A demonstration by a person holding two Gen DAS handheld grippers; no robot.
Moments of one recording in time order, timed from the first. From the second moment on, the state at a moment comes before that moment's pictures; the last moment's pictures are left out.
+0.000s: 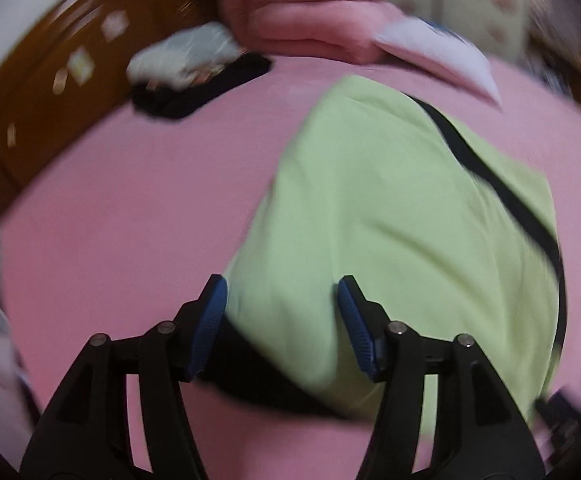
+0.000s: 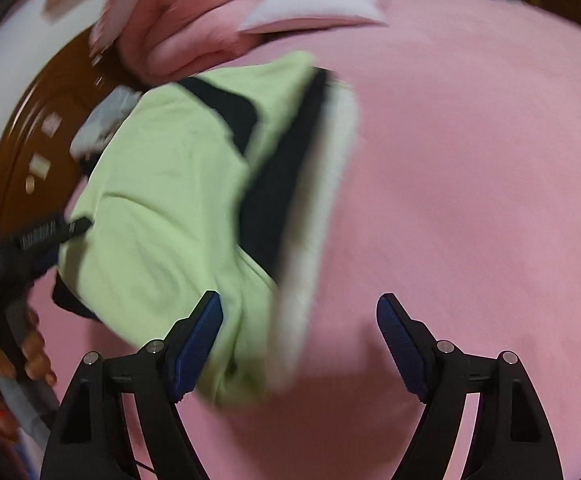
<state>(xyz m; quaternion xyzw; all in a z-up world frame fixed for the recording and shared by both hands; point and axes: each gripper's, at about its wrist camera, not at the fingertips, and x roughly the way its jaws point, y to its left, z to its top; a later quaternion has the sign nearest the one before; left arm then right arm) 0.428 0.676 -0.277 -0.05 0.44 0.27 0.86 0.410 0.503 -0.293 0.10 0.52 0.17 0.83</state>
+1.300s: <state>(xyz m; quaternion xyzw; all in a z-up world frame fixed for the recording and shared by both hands) 0.125 0.070 -0.212 -0.05 0.55 0.06 0.83 -0.025 -0.111 -0.207 0.05 0.60 0.01 0.80</state>
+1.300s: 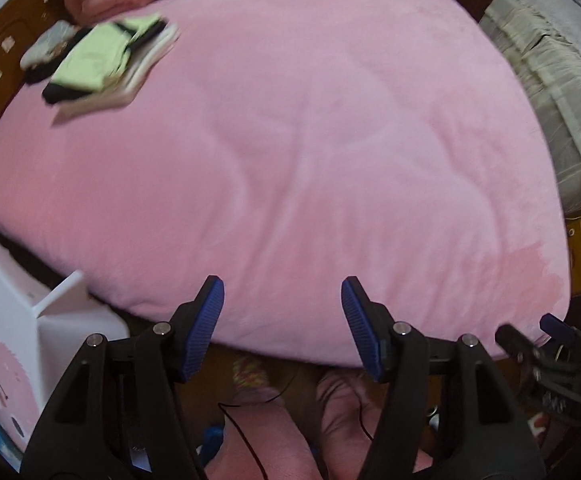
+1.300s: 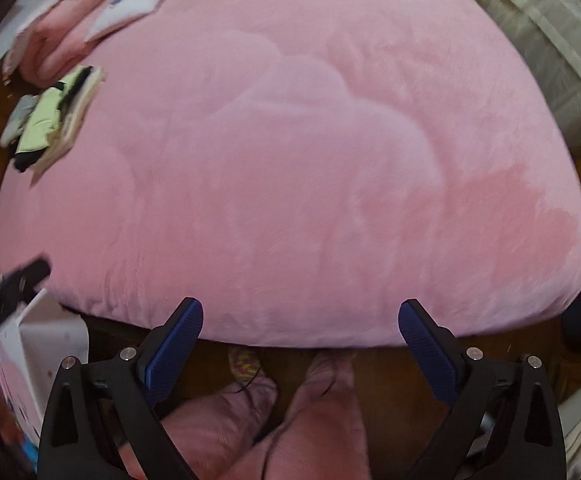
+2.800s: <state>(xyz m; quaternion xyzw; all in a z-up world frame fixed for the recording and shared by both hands) 0.122 0.091 -0.098 0.03 0.51 0.01 0.86 -0.072 -0.108 -0.046 0.00 0.53 -0.01 0.85</state>
